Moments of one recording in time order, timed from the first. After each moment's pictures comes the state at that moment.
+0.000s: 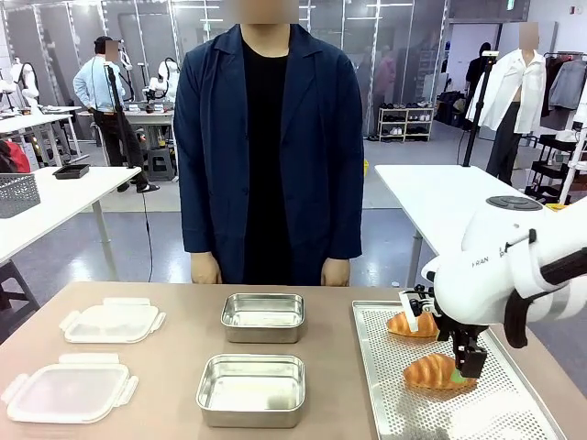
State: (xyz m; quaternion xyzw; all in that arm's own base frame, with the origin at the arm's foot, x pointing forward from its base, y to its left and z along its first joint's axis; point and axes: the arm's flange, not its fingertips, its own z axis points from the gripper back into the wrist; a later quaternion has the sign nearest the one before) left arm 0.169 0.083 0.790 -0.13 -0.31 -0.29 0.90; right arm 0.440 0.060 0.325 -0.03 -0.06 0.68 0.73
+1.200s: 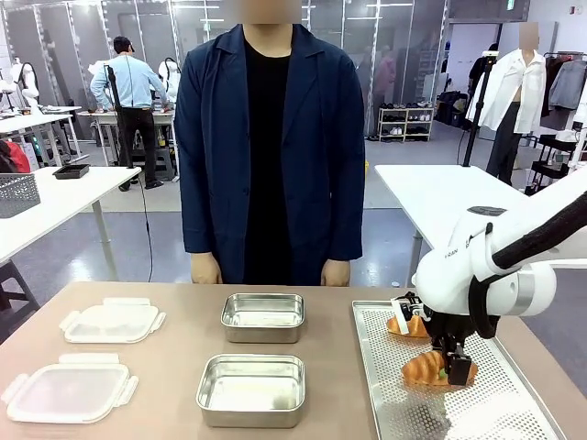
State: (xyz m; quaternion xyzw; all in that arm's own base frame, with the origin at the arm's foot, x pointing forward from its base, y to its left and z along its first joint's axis) left arm 0.169 0.083 0.790 -0.13 -0.31 -0.29 0.90; right arm 0.468 0.063 0.293 0.01 -0.04 0.68 0.73
